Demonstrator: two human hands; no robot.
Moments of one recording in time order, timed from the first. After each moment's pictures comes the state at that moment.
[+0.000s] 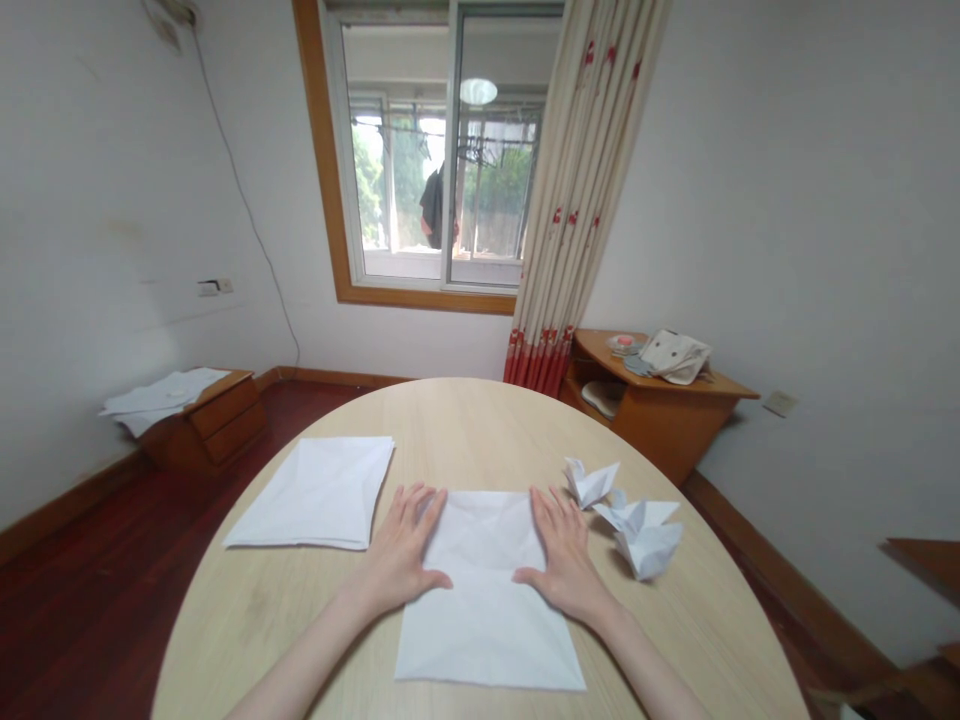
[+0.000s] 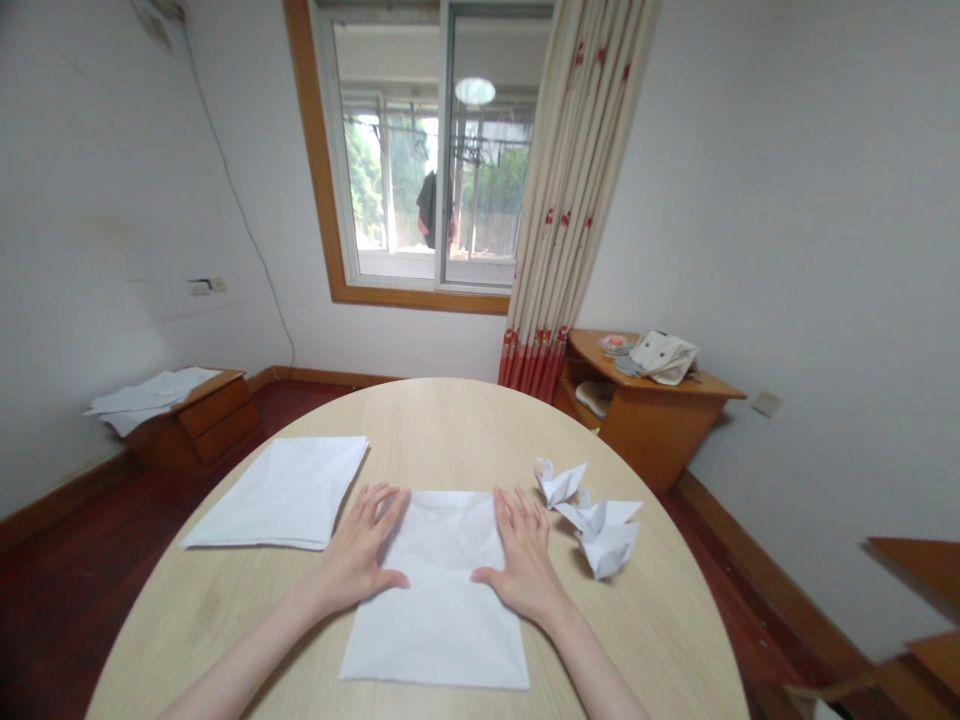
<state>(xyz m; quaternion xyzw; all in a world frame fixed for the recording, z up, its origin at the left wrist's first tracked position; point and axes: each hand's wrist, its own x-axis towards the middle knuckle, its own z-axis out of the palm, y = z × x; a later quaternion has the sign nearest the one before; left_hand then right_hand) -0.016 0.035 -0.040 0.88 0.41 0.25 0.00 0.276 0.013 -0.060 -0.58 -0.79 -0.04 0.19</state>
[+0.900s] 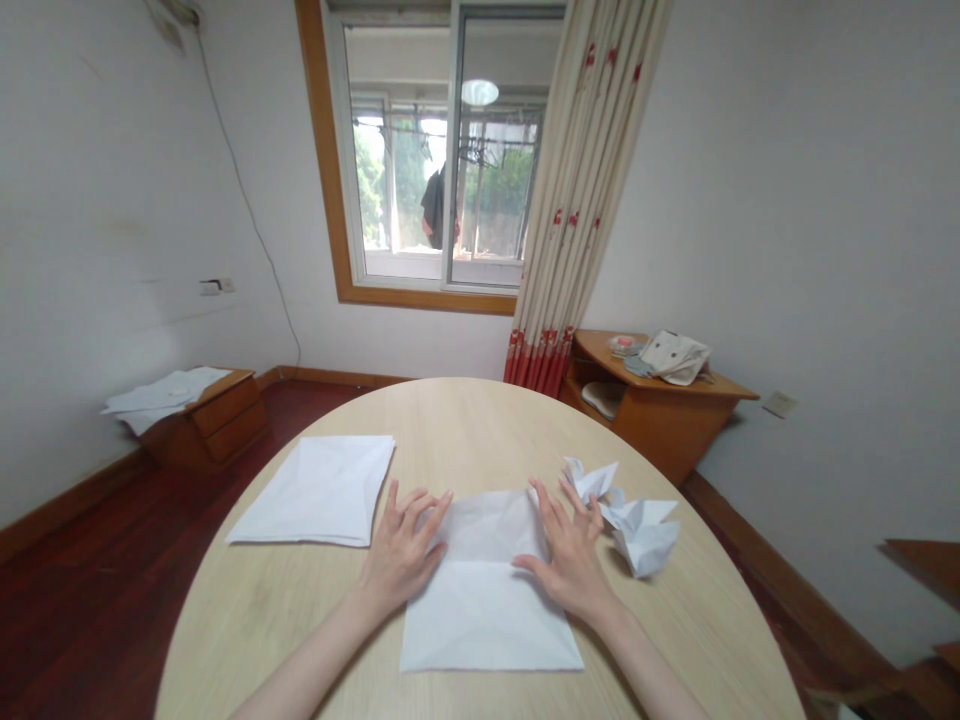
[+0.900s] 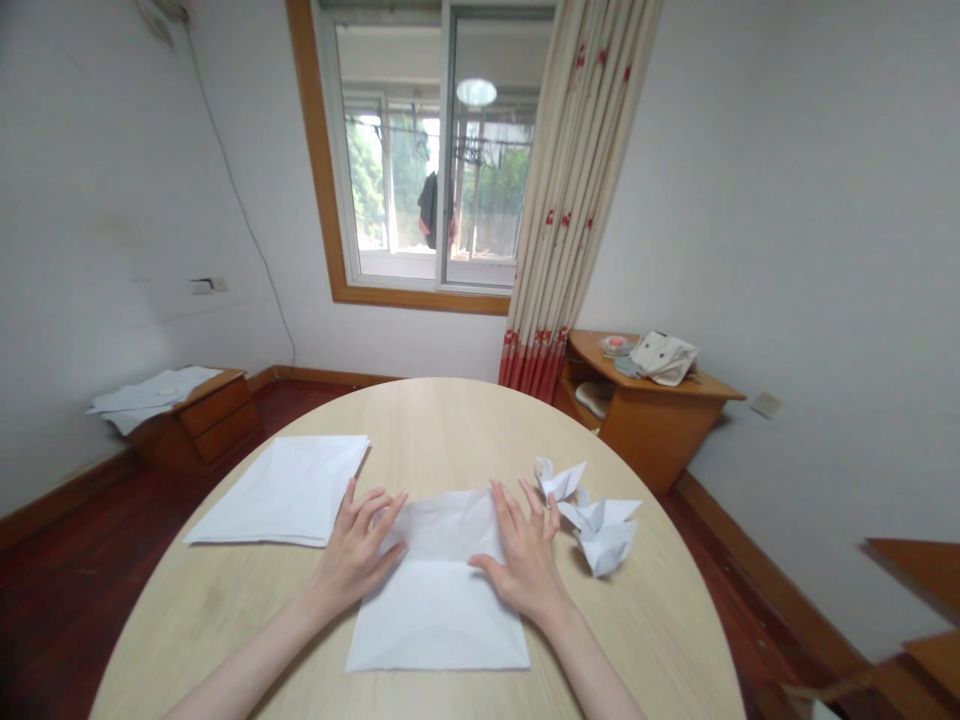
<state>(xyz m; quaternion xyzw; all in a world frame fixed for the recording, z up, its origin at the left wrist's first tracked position) -0.009 0.020 -0.028 0.85 0.36 0.34 -0.18 0.265 -0.001 -0.030 -0.55 -0.78 -0.13 0.26</state>
